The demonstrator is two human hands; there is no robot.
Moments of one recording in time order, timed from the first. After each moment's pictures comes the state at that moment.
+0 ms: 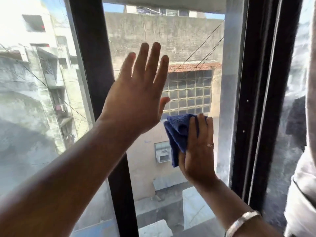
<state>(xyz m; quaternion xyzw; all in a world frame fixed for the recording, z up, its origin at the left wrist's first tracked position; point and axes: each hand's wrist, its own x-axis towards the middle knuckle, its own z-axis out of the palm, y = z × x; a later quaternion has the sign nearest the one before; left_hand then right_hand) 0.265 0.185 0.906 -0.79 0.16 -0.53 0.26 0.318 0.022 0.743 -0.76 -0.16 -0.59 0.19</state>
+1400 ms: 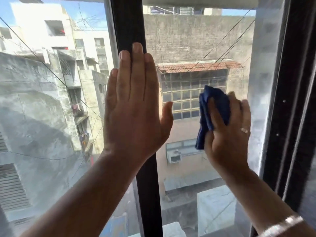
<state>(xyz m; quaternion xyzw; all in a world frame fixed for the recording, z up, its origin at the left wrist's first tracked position) 0.245 0.229 0.866 -0.75 0.08 -0.65 0.08 0.311 0.034 0.787 -0.74 -0.11 -0.64 0.15</state>
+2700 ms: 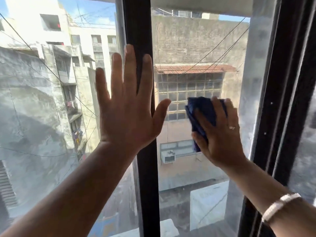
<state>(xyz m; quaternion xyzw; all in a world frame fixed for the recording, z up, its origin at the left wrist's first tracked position) 0.241 0.246 0.864 -0.76 0.04 -0.64 0.10 0.305 0.017 0.788 -0.77 -0.19 -0.60 0.05</state>
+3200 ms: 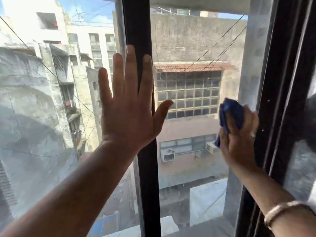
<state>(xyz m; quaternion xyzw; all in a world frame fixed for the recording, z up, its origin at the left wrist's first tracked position) 0.234 0.244 0.865 -0.78 0.05 -0.62 0.09 0.321 -0.021 0.757 -0.77 -0.11 -0.61 0.16</state>
